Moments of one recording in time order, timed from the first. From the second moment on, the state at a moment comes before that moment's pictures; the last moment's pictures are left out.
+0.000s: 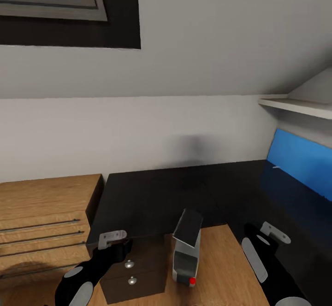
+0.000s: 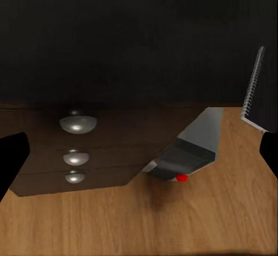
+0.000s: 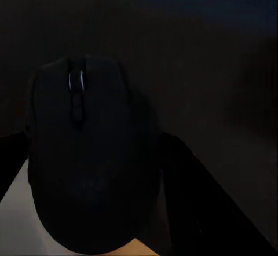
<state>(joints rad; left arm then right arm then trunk) -0.08 0.16 -0.32 -1.62 0.62 0.53 0.38 -0.43 -0.08 -0.04 -0.97 -0.52 0.17 -0.72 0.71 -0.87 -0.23</state>
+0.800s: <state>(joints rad) -0.08 0.16 -0.33 -1.62 0.62 0.53 0.38 -0.43 -0.08 -0.04 -0.93 -0.51 0.16 -0.72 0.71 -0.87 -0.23</state>
